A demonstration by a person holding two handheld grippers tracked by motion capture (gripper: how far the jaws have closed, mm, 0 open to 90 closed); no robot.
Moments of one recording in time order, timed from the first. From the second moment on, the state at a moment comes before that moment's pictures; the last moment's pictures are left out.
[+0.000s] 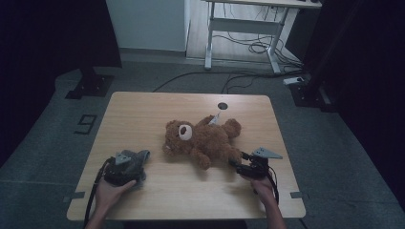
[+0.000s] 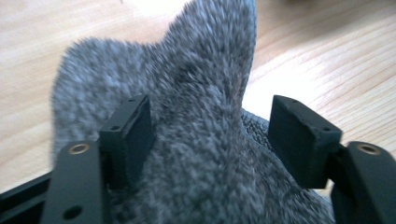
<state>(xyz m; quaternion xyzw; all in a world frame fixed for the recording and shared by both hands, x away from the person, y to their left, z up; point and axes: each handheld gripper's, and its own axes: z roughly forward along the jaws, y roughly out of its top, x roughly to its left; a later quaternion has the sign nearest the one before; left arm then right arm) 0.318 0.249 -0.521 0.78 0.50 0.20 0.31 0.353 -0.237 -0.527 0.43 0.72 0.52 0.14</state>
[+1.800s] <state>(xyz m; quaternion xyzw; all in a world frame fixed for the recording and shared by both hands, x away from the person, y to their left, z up) 0.266 0.159 -0.531 0.82 0.38 0.12 0.42 0.284 -0.219 -0.550 0.38 0.77 0.50 0.13</state>
